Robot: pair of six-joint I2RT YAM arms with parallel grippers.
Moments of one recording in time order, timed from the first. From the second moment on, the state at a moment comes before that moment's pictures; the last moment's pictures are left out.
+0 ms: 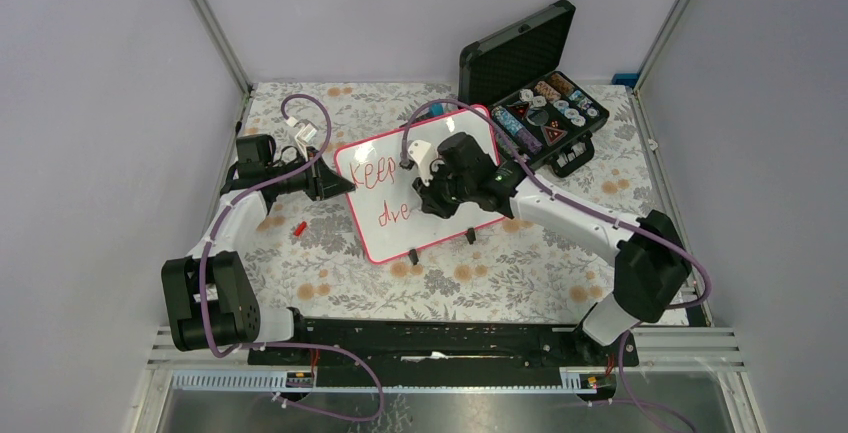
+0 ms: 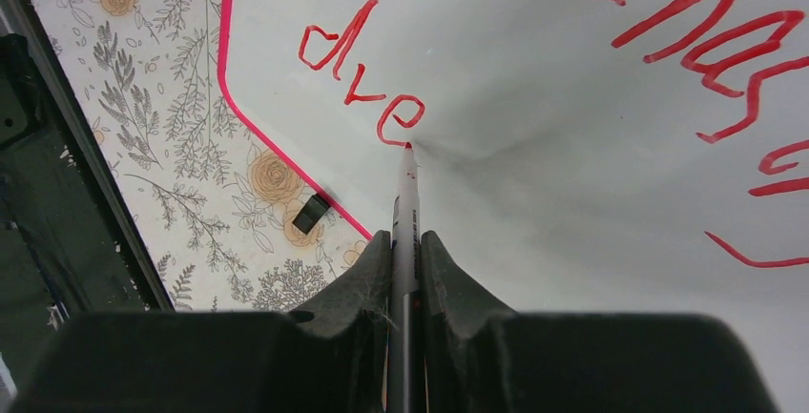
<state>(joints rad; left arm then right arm) 0.14 1.34 0.86 -0.27 1.15 0.10 0.82 1.60 1.25 -0.42 -0.26 -0.18</state>
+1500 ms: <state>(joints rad) 0.14 1.34 0.86 -0.27 1.15 0.10 0.78 1.57 1.24 -0.42 -0.27 -0.18</state>
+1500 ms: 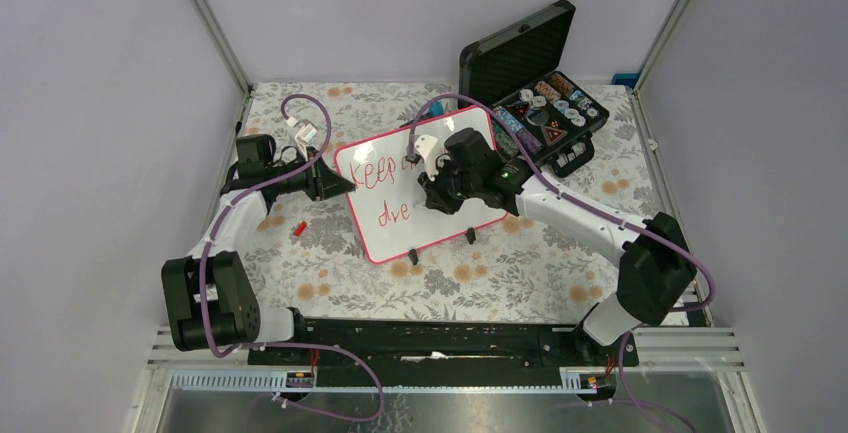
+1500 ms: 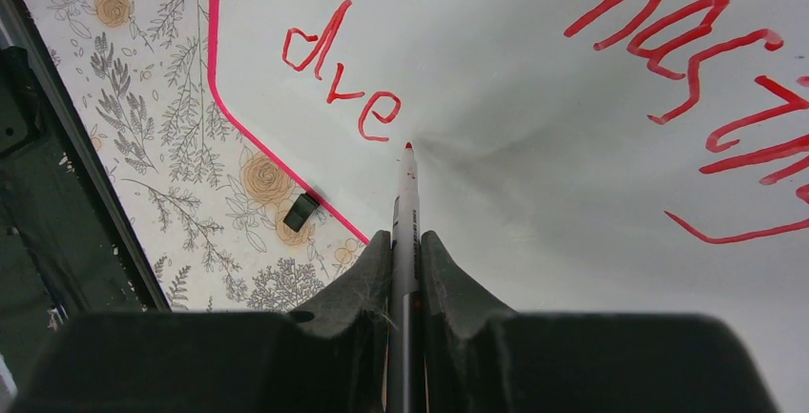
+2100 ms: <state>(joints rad) 0.14 1.34 0.86 -0.27 1.15 0.10 0.78 1.59 1.25 -0.43 -0.26 -0.18</state>
